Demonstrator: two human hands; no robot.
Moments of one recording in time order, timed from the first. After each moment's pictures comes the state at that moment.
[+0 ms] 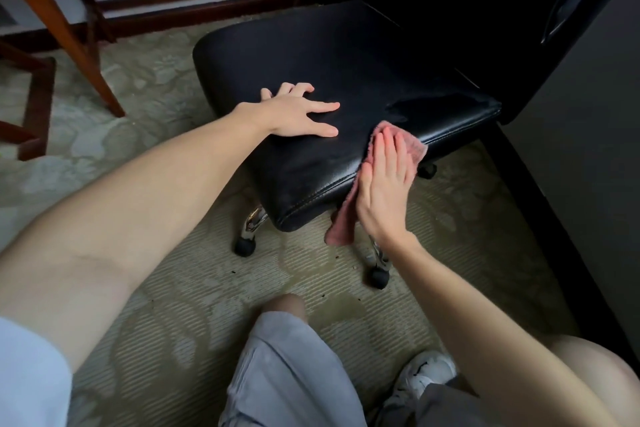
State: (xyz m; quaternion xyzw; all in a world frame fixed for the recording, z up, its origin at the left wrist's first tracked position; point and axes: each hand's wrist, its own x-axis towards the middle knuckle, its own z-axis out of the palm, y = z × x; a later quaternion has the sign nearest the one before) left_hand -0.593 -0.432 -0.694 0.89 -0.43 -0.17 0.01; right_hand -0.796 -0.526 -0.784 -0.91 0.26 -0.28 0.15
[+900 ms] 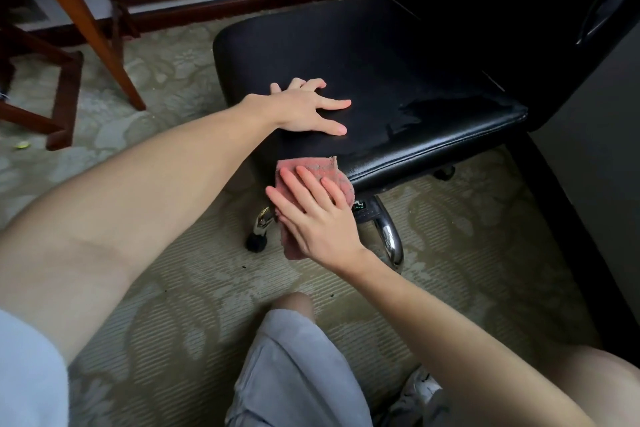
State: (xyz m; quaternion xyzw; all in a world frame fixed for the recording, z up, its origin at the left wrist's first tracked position) left_hand -0.593 -0.432 -0.686 0.89 -0.42 -0.17 0.00; right_hand -0.780 -0.454 -0.805 -0.96 -0.06 -0.29 -0.04
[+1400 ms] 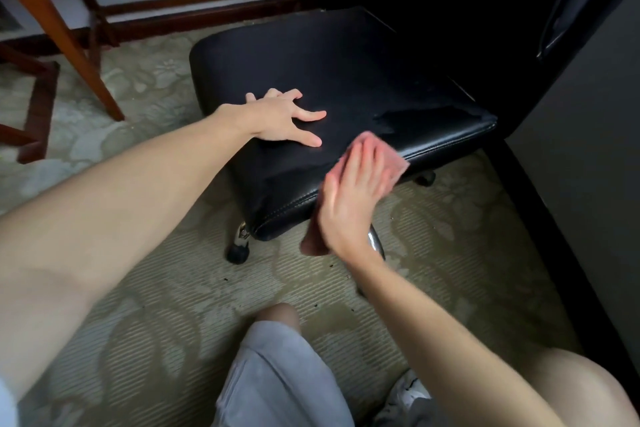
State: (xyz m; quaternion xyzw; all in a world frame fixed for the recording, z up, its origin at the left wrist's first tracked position) left_hand -0.595 -0.439 -0.681 0.90 -0.41 -0.18 -0.01; right_hand -0.775 -0.495 -0.780 -0.88 0.27 -0.30 0.25
